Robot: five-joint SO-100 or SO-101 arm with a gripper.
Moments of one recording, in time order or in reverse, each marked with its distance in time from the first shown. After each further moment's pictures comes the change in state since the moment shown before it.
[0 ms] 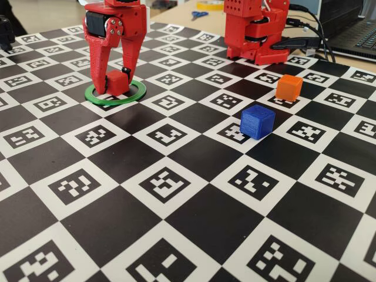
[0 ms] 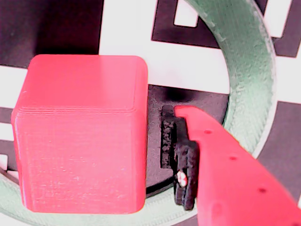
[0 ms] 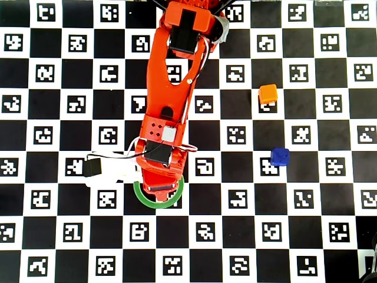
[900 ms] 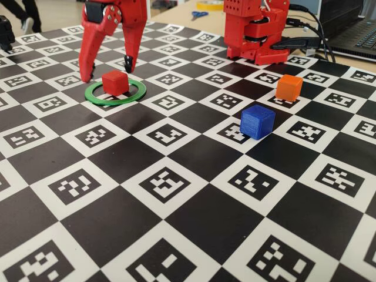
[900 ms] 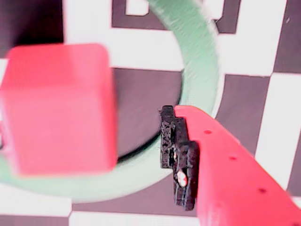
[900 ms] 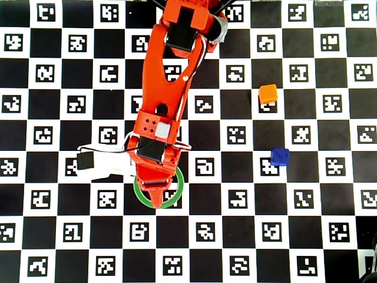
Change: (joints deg) arm 2.4 3.9 -6.9 12.3 1.2
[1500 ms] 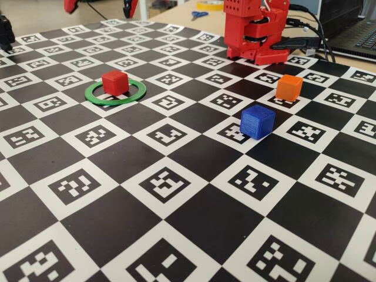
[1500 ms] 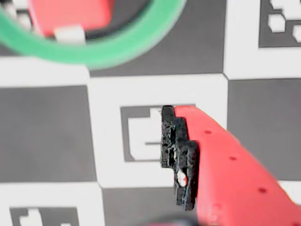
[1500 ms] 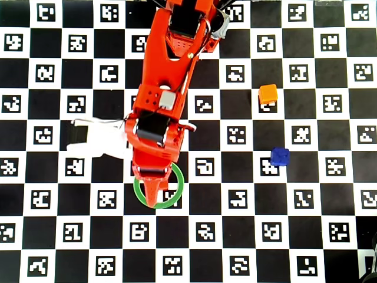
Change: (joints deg) arm -1.8 10.6 -13.9 22.4 8.7
